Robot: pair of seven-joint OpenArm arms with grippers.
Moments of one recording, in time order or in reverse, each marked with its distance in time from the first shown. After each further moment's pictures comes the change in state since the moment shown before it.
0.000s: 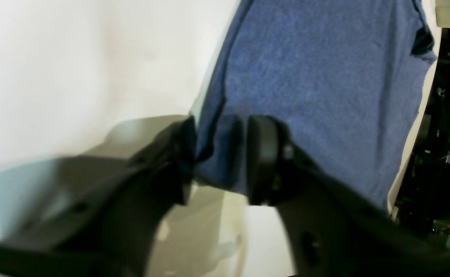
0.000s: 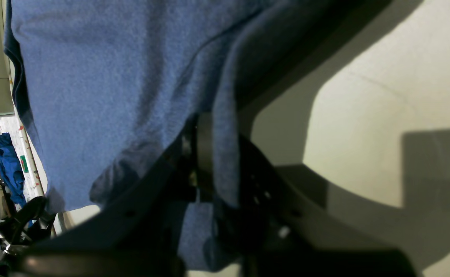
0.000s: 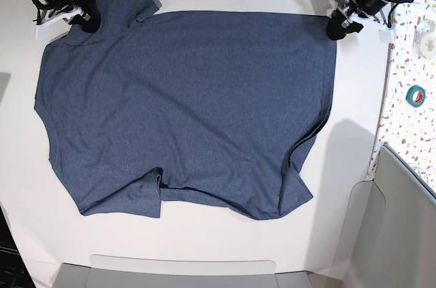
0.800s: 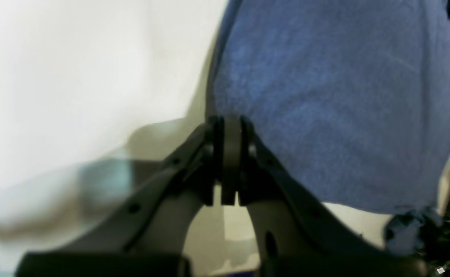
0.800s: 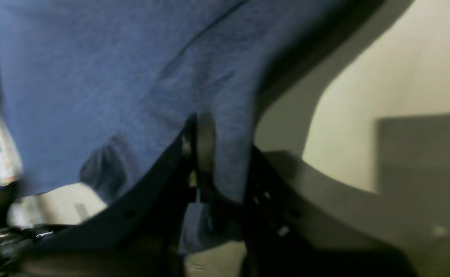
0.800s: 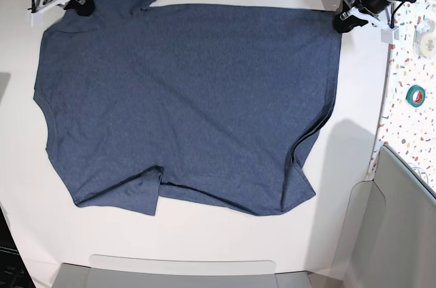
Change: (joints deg) left arm 1.3 -1.8 -0.2 5.5 2.3 -8.2 1.6; right arm -6.9 3.1 3.8 3.8 -0.8 -0.5 -3.0
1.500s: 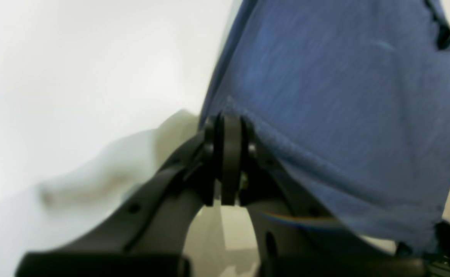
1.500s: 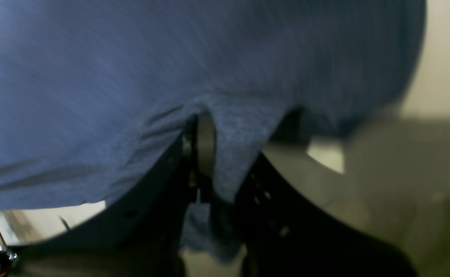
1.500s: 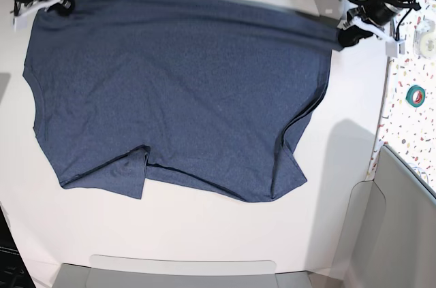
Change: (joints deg) left arm -4.7 0.0 0.4 3.8 -0.1 -0.1 0.8; right arm 1.6 3.1 4.7 8.1 0.9 -3.4 -3.6
